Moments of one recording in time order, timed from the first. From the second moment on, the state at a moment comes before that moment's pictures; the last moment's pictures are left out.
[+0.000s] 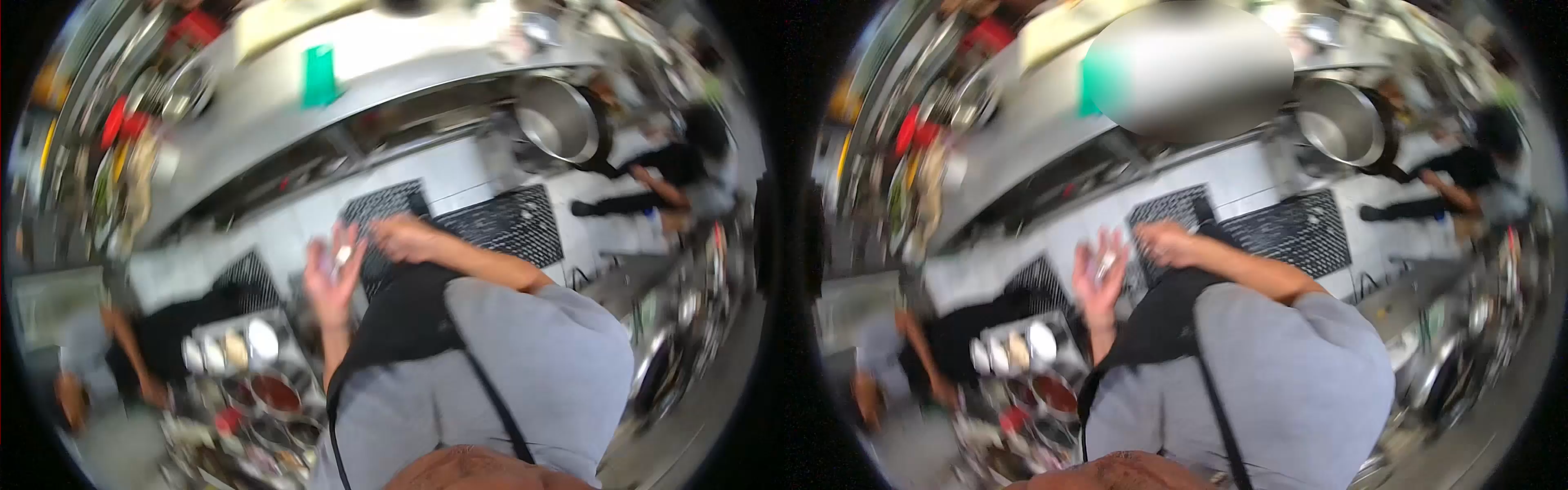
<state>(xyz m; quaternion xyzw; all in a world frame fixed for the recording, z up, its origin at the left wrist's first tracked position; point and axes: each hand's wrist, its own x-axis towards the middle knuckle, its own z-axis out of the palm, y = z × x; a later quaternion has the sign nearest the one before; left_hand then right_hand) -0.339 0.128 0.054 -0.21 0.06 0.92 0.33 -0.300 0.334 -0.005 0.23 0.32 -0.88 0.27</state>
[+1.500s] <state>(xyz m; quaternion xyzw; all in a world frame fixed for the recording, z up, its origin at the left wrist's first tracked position) -0.477 0.158 0.047 -0.13 0.10 0.96 0.22 -0.508 0.377 0.038 0.02 0.09 -0.90 0.43</state>
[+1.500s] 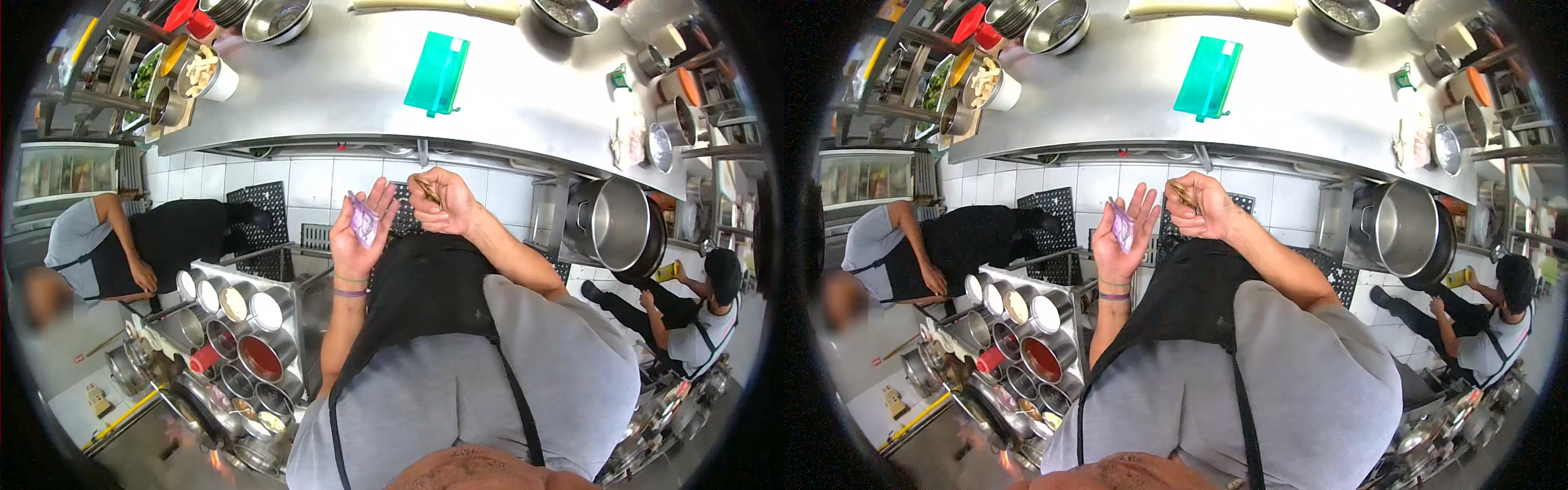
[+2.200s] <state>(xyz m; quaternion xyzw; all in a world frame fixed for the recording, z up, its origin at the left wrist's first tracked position) -0.464 0.087 0.015 -0.16 0.08 0.96 0.20 -0.513 0.312 0.035 0.14 0.15 -0.92 0.33</state>
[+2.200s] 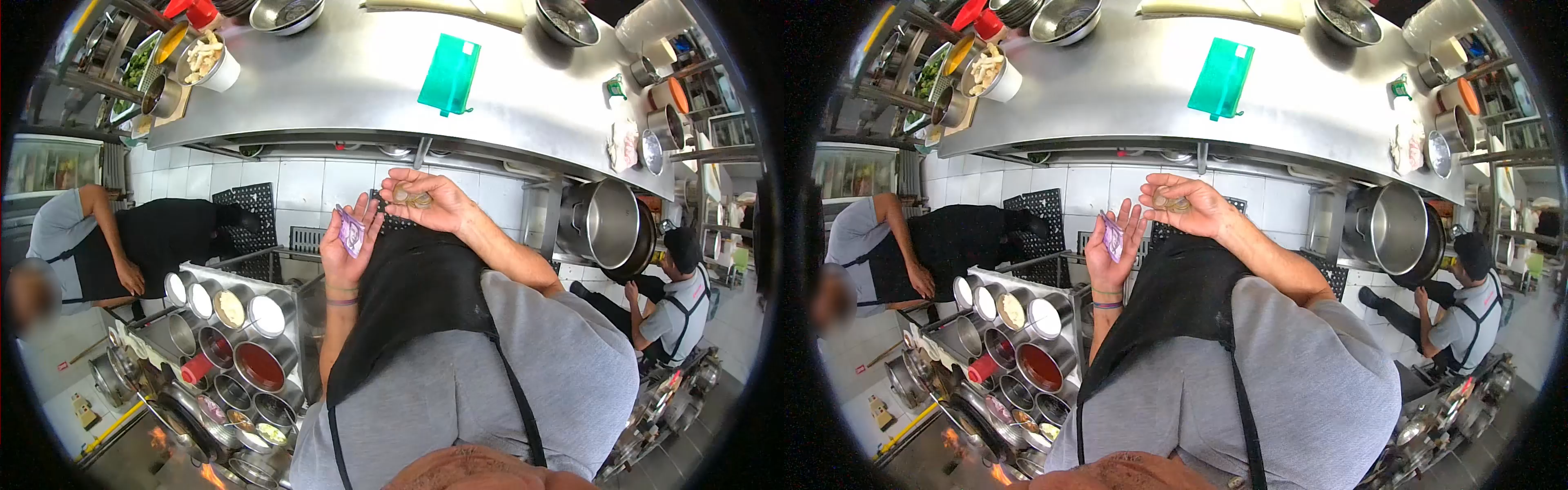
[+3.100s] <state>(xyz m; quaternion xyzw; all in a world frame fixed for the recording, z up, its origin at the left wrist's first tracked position) -0.440 0.131 0.030 -0.15 0.29 0.90 0.30 -0.498 0.353 -0.030 0.13 -0.11 -0.89 0.43</state>
